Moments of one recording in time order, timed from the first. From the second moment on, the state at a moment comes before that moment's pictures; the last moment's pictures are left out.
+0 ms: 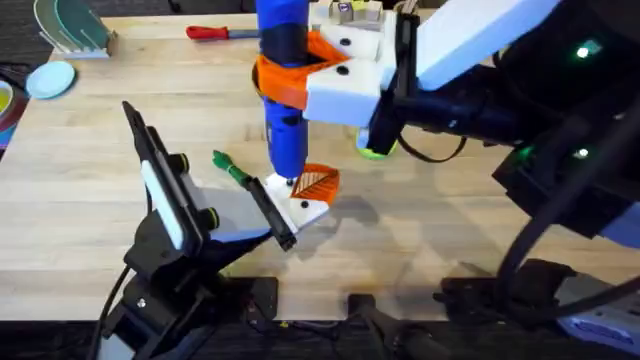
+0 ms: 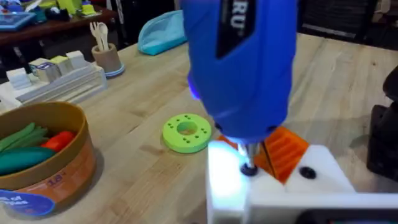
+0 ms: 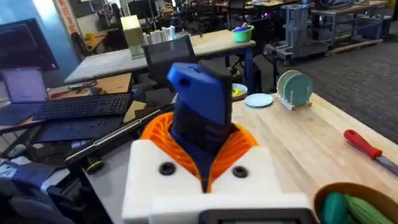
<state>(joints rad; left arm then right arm) -0.55 0.01 0.03 -0.08 0.43 0.01 0.76 1.12 0.74 0.53 -0.57 0.21</state>
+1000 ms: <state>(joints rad) -0.55 0.01 0.03 -0.07 0.43 0.01 0.35 1.11 0.74 0.41 -0.52 0.12</state>
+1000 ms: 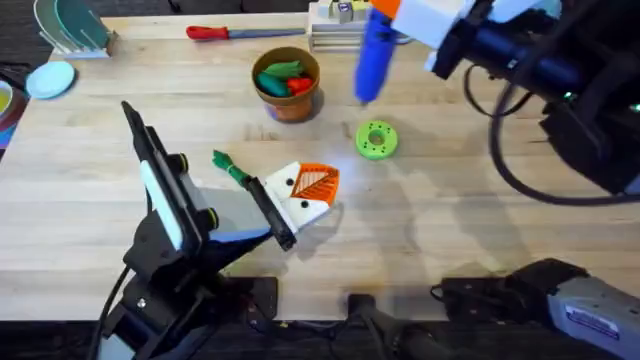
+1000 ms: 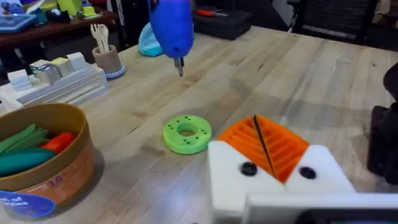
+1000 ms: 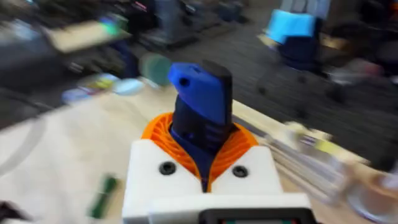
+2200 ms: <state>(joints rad) -0.55 0.01 0.03 -0.07 0.43 0.01 0.21 1.59 0.75 -0.08 0.28 -1.09</state>
